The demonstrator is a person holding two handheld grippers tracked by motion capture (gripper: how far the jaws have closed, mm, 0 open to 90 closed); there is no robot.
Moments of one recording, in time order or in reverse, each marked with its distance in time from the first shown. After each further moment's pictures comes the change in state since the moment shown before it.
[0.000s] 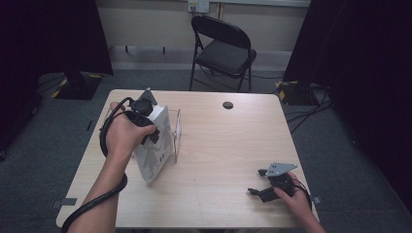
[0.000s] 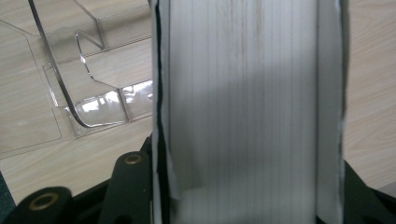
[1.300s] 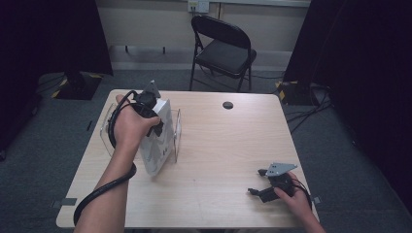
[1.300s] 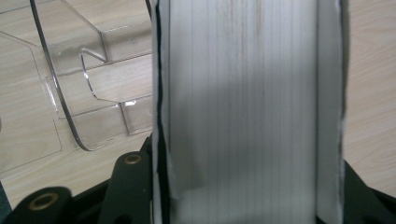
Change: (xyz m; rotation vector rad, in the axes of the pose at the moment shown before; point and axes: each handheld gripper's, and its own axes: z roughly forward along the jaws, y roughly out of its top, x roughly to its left) left arm 0.001 0.025 0.006 0.006 0.012 -0.058; right arm 0.000 0.000 0.000 0.000 0.002 -0.002
